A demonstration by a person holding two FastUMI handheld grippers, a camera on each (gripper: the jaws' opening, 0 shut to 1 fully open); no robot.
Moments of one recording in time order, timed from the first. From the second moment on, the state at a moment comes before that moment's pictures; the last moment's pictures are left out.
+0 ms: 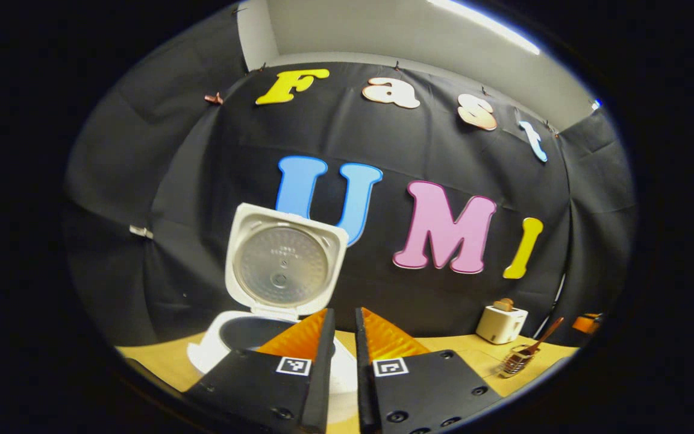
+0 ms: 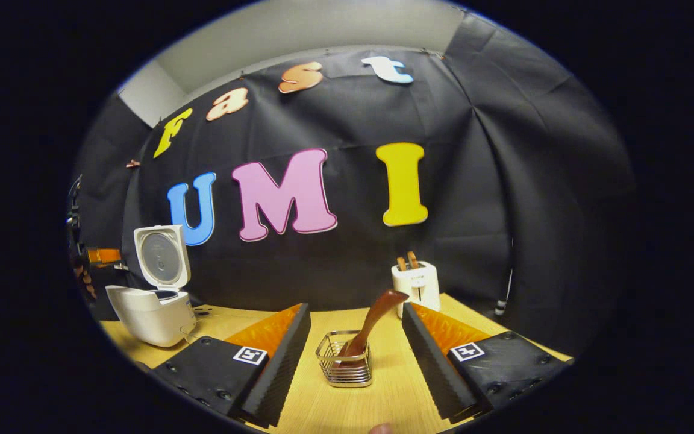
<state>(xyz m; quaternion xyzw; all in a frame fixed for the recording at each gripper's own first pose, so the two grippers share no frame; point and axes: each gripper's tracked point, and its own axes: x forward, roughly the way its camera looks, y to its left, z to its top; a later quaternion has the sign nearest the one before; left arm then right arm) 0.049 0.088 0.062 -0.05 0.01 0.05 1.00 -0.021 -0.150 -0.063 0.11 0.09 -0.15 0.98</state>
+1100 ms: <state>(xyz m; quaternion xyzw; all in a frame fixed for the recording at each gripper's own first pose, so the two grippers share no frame) 0.035 0.054 0.003 -0.02 0.03 0.04 1.00 0.063 -0.170 -0.179 0.13 0.21 -0.18 0.95</state>
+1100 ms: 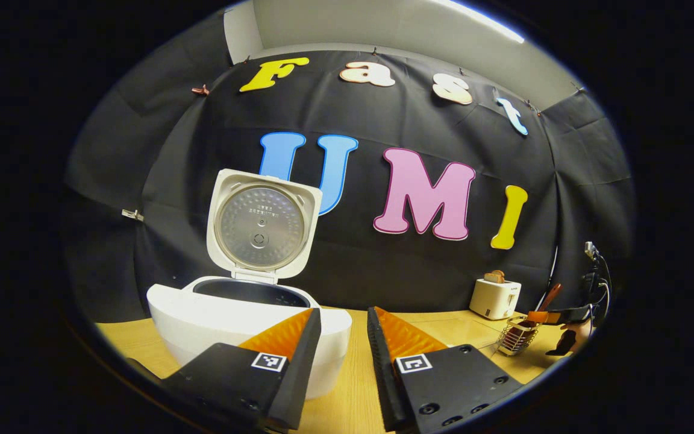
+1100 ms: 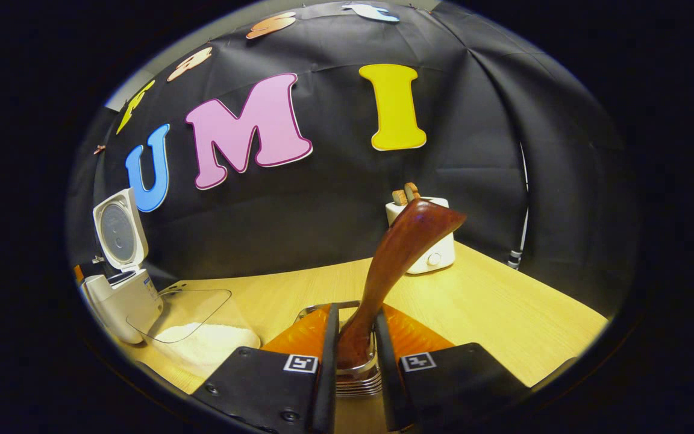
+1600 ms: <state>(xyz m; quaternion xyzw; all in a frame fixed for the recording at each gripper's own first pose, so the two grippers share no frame) 0.034 0.052 0.005 -0.02 0.03 0.03 1.00 0.064 -0.163 -0.173 0.13 0.18 -0.15 0.96</state>
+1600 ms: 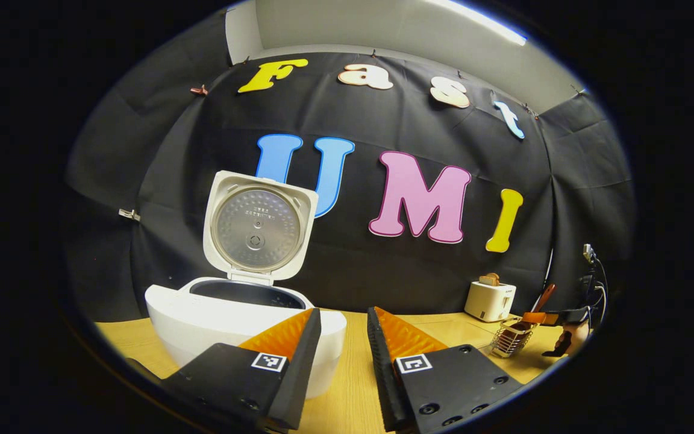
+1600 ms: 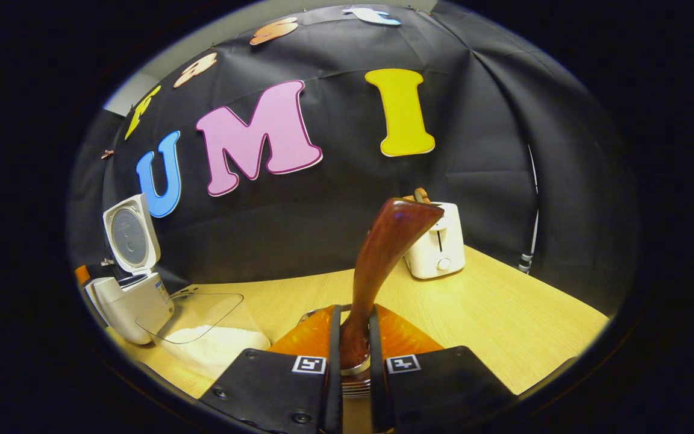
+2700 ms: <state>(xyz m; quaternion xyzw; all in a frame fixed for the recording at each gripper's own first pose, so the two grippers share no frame) 0.033 0.052 0.003 -0.03 0.04 0.03 1.00 0.064 -0.158 -0.172 0.08 0.19 -0.15 0.97</state>
